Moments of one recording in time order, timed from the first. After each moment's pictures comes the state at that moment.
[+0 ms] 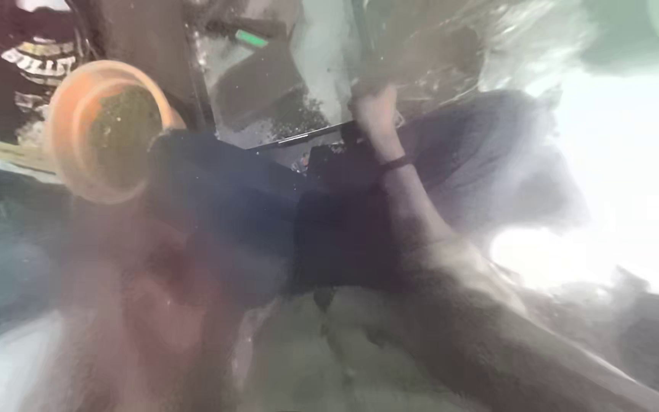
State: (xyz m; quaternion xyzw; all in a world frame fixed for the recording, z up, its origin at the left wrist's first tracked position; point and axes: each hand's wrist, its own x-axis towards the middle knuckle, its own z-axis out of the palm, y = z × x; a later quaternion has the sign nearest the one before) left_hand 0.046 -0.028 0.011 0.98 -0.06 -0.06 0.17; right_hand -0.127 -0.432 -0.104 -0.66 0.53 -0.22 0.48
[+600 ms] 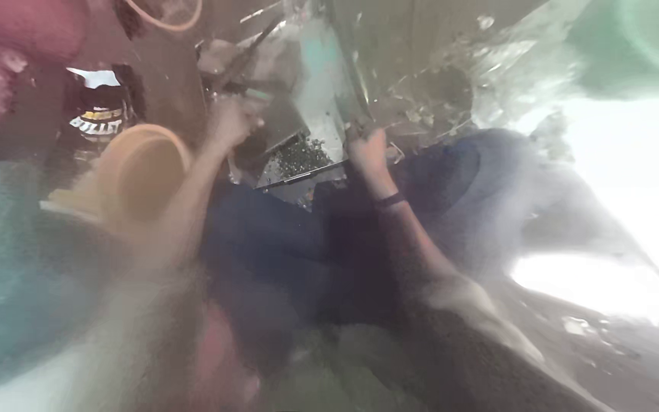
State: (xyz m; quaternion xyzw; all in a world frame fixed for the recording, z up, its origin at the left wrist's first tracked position) left_hand 0.151 -0.350 -0.038 0.84 -0.52 -0.18 0.04; right_hand -0.126 -0.433 -0.109 -0.65 0.52 -0.24 0.50
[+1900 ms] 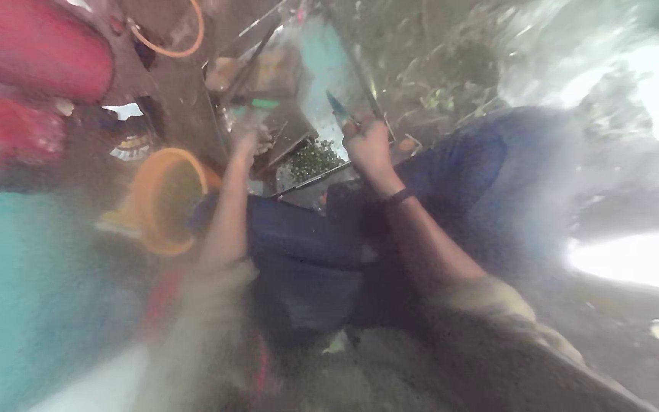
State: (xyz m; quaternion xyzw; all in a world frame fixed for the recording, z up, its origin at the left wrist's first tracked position) left_hand 0.143 -0.365 -0.090 0.86 -0.16 -0.35 0.34; right_hand -0.116 -0.434 -0.105 -0.65 0.49 -0.26 0.53
